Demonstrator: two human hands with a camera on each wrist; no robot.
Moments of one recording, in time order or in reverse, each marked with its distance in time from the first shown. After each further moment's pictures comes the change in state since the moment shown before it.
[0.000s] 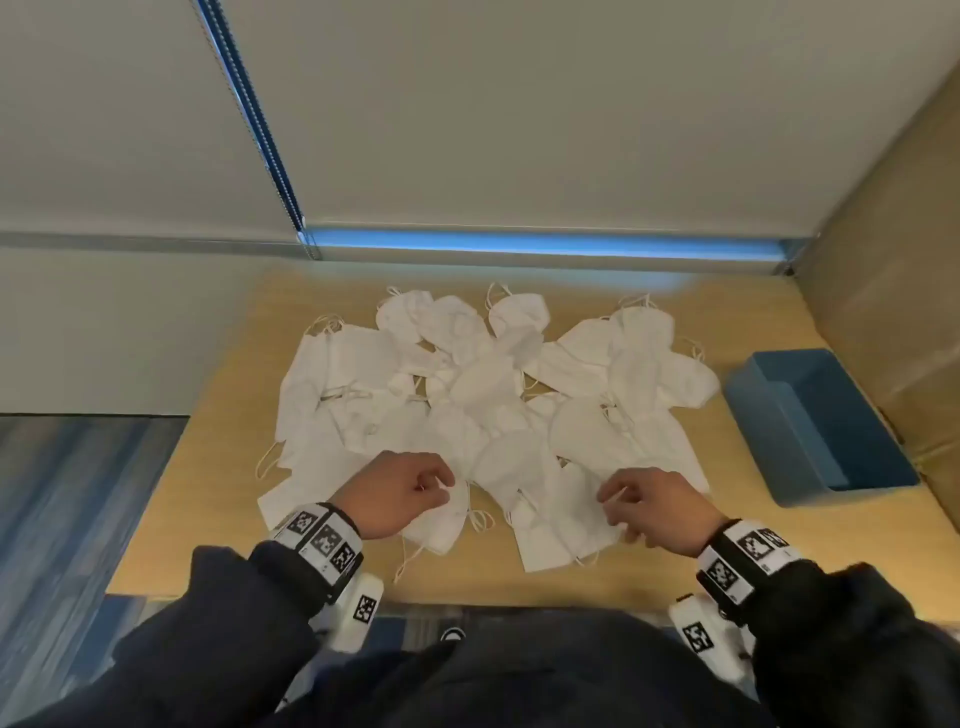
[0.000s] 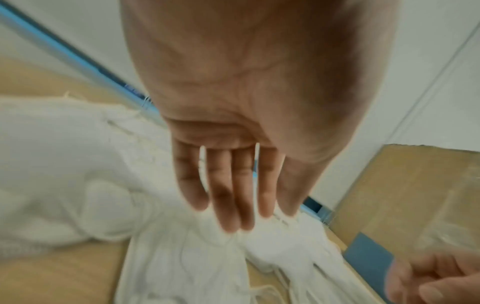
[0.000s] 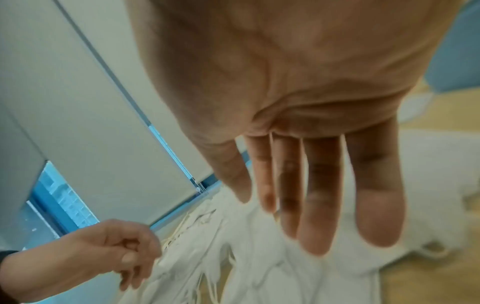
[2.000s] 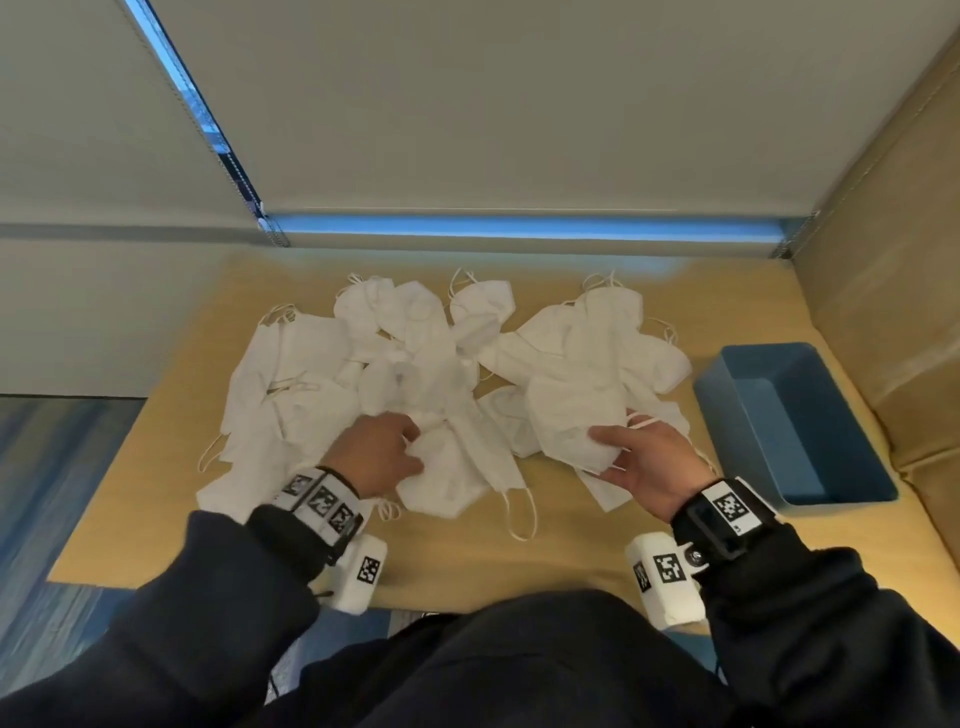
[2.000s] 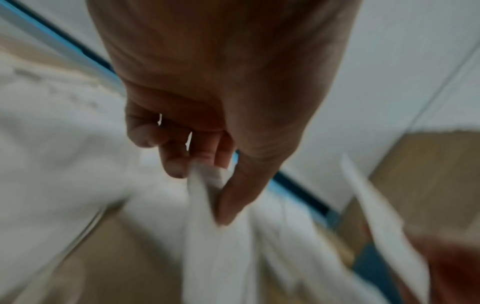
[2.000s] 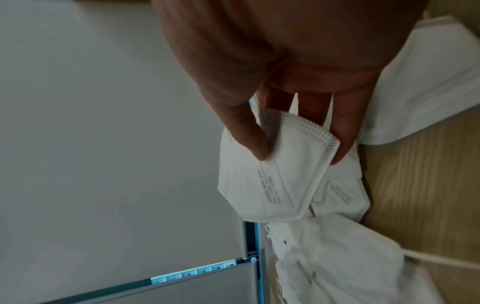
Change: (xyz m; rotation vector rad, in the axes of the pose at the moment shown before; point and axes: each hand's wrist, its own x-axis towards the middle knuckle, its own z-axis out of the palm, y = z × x) left_hand 0.060 0.080 0.018 0.244 0.131 -0.348; right_hand 0.034 0.035 -0.060 1.252 0.064 0.117
